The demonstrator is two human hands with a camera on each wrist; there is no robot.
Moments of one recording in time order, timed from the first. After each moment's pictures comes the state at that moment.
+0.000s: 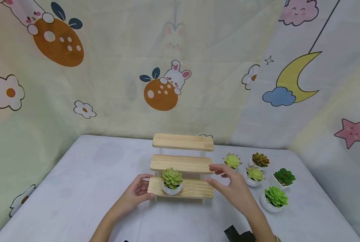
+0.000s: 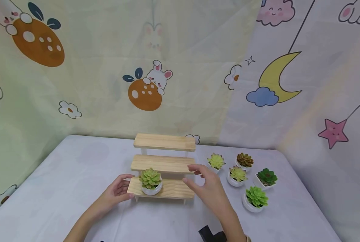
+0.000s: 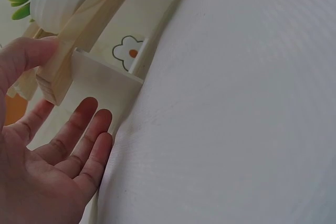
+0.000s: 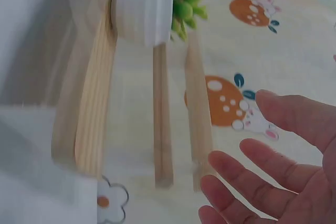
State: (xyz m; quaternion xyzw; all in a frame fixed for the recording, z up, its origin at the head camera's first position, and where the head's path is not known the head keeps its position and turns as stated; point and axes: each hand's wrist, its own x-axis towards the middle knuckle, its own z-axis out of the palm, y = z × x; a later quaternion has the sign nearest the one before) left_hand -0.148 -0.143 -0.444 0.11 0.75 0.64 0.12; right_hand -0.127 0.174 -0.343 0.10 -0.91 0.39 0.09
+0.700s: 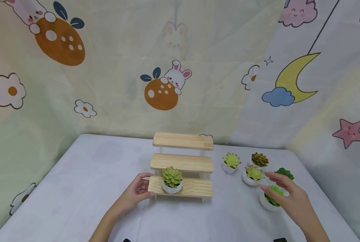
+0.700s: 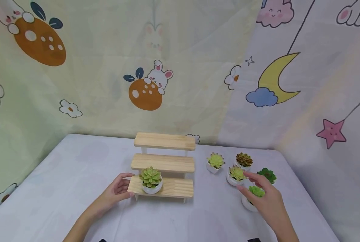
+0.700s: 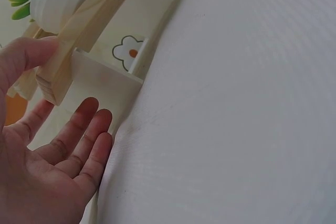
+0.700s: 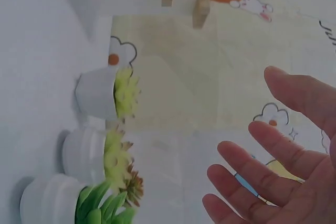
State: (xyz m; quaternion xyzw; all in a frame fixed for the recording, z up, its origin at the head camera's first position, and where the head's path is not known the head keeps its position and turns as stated) left_hand -0.146 -0.144 -0.442 0.10 0.74 0.65 0.13; right_hand -0.098 0.295 -0.340 -0.06 -0.94 0.32 0.05
